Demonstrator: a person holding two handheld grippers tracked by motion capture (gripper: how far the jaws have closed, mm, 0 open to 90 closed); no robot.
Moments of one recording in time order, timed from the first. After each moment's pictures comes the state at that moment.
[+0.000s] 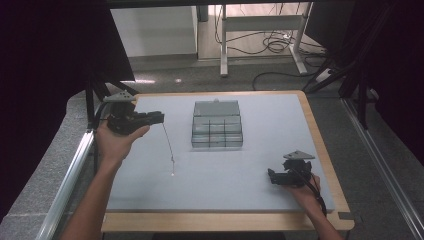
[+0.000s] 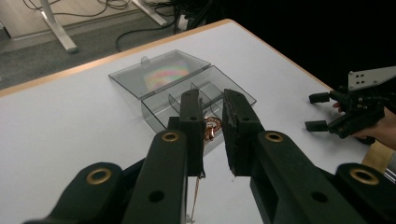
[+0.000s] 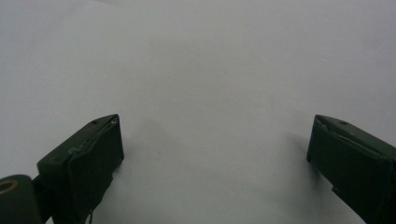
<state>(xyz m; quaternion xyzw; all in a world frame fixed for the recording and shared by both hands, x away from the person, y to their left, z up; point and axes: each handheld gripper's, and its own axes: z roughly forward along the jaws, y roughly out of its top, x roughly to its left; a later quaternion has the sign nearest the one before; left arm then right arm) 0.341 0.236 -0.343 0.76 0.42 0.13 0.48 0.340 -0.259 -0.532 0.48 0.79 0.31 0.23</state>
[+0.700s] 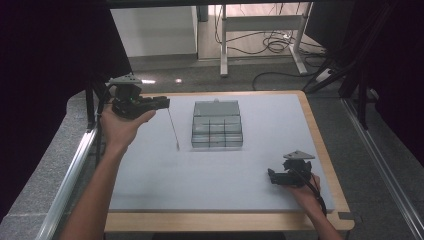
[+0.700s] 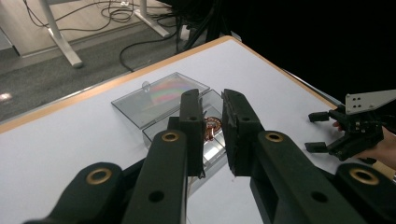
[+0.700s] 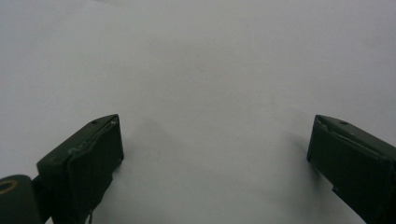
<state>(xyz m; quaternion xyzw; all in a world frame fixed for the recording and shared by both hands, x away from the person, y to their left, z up) 0.360 0.217 -0.309 0.76 0.41 0.14 0.48 0.340 -0.259 -0.532 0.48 0.78 0.31 0.23</state>
